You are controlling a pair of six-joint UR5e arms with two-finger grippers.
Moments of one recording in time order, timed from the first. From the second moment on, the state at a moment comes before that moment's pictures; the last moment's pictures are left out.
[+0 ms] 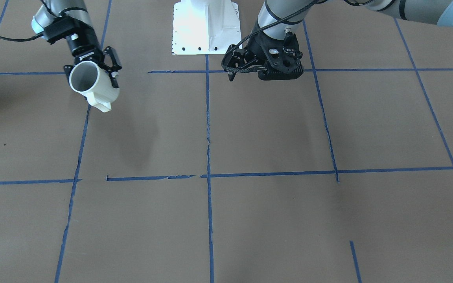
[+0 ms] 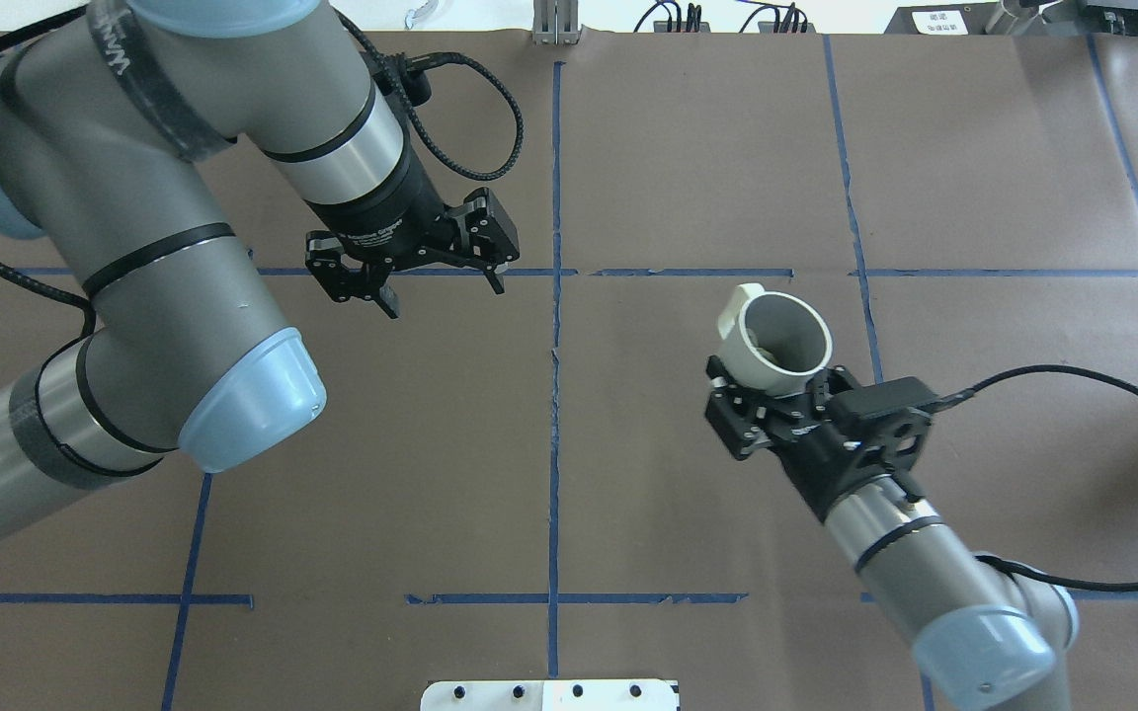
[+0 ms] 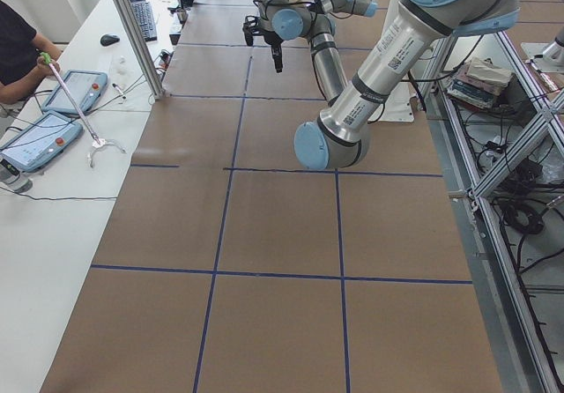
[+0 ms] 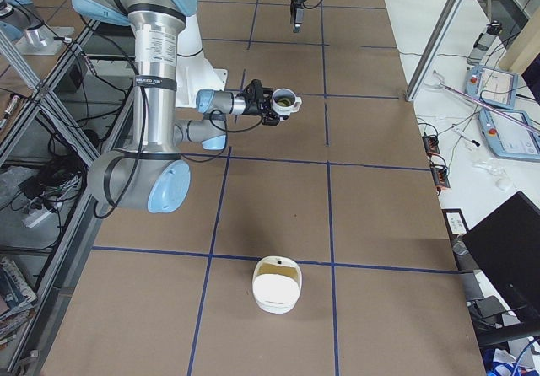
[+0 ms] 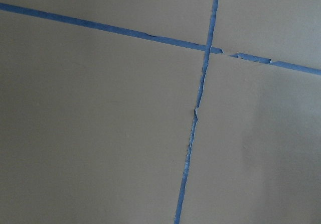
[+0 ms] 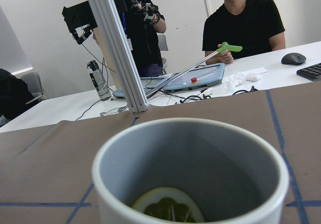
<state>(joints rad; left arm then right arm) -0.74 -2.31 -1.92 -1.31 -2.21 -1.26 0.17 -1.76 1.90 -0.19 0.66 1.07</state>
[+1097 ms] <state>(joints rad) -0.74 -2.29 -1.92 -1.33 -2.20 -1.27 0.37 -1.98 1.72 0.20 0.84 1.08</state>
